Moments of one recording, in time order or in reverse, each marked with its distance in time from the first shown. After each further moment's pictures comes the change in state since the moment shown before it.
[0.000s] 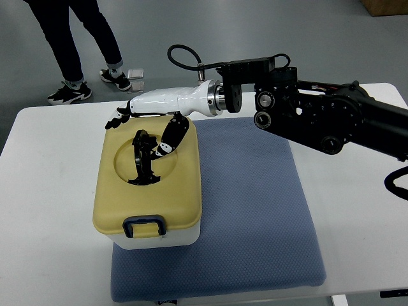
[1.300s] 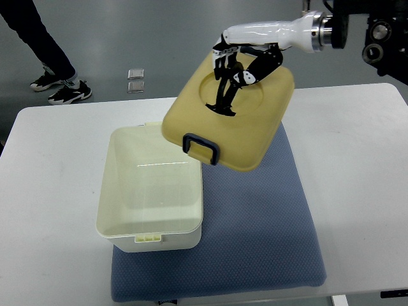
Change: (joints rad) left arm 0.000 0.000 0.001 -0.001 0.000 0.000 0.000; right arm 0.055 -0.470 0.029 0.058 0.034 0.109 0.075
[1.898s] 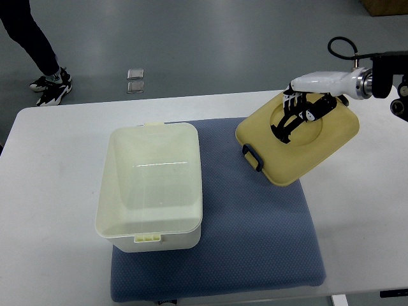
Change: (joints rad) left arm -0.001 0.000 0.001 -0.012 0.001 0.000 0.000; right arm -0.173 -0.006 -0.169 -0.173 -0.141 -0.174 0.034
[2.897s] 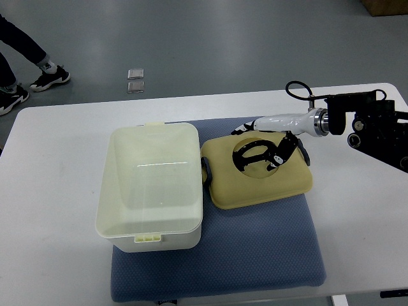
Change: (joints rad) left arm 0.000 0.000 -0.001 0.001 -0.001 0.000 0.000; right arm -0.089 0.115 0.081 0.015 0.129 0.076 -0.011
